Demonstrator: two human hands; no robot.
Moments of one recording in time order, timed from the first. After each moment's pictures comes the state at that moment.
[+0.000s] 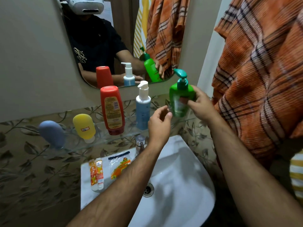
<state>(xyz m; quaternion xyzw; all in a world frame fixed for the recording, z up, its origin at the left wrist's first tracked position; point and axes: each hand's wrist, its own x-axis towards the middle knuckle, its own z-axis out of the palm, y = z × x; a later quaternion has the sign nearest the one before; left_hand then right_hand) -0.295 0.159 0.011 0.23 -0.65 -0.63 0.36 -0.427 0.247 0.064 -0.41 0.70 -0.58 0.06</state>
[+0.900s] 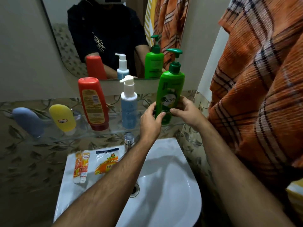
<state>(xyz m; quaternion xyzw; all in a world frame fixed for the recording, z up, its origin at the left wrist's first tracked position) -0.352 0.148 -0.013 0.29 -0.72 -0.51 0.39 -0.478 0.236 0.028 -0.41 0.69 -0.55 0.24</state>
